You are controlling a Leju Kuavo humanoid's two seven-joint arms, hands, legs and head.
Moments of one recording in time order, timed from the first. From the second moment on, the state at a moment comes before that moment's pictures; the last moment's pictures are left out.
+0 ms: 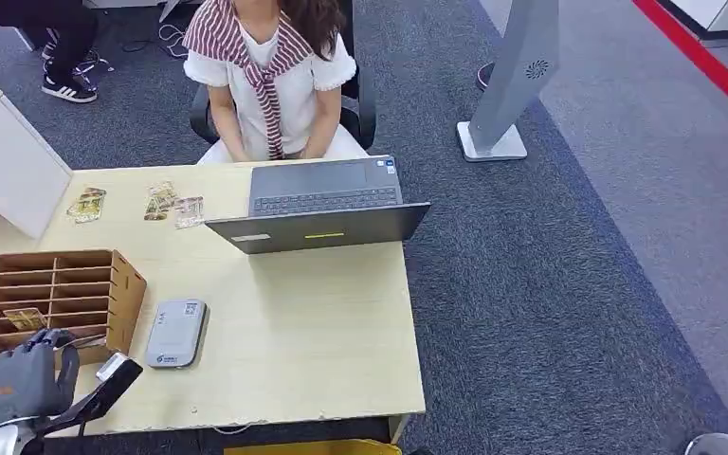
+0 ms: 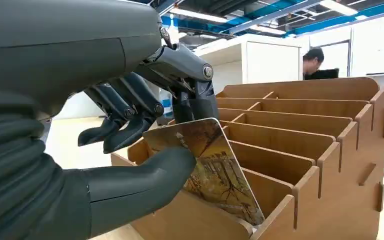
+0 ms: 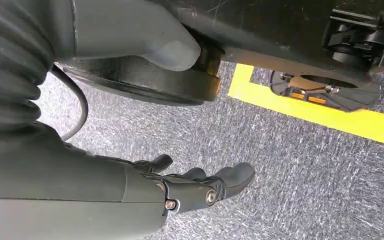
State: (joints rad) left arm 0.00 0.17 0.13 -1.27 -1.24 0.39 -0.12; right arm -0.08 0.18 -0.50 -0.19 0.81 -0.23 0.21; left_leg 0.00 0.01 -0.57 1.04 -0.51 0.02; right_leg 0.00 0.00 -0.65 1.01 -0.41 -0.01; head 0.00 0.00
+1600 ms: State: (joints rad) left arm -0.43 0.21 -0.02 -1.26 -1.37 0.41 -0.10; right arm -0.08 0.19 -0.52 -0.19 0.92 -0.25 0.21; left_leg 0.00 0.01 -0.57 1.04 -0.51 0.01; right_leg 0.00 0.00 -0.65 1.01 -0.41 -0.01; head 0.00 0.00
